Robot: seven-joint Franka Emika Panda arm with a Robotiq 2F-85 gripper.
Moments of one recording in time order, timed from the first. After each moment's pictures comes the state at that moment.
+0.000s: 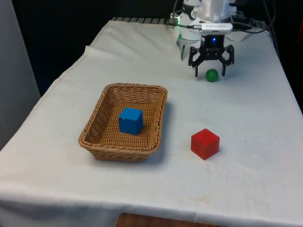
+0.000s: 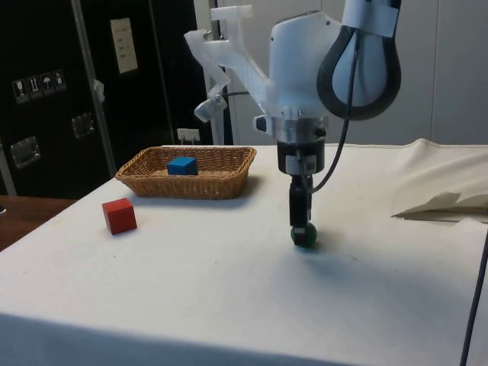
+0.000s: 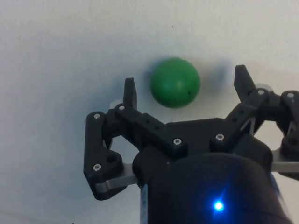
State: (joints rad) arm 0.26 0.19 -0.07 -2.74 0.13 2.96 -0.07
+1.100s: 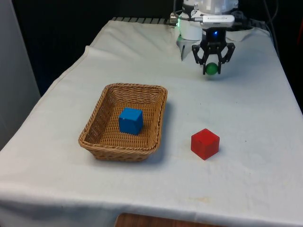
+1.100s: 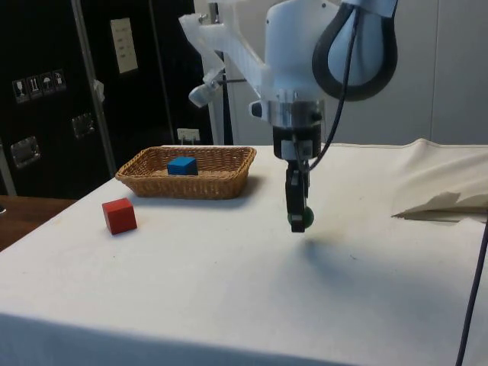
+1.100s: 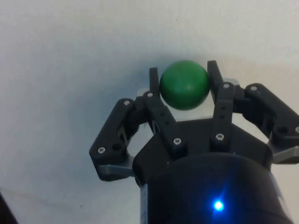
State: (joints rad) arm 0.26 0.10 -0.07 -2.74 0.13 2.88 -0.08
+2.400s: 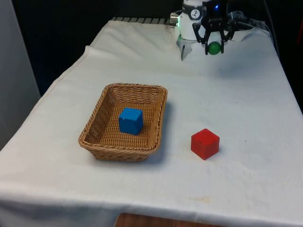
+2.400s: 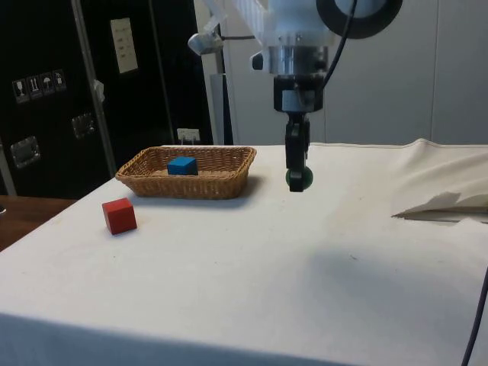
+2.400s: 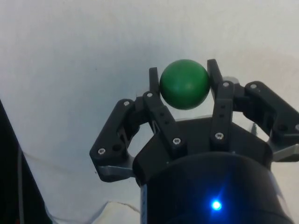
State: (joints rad) arm 0.25 -0.15 -0.09 -2.77 0.13 2.69 -0.10
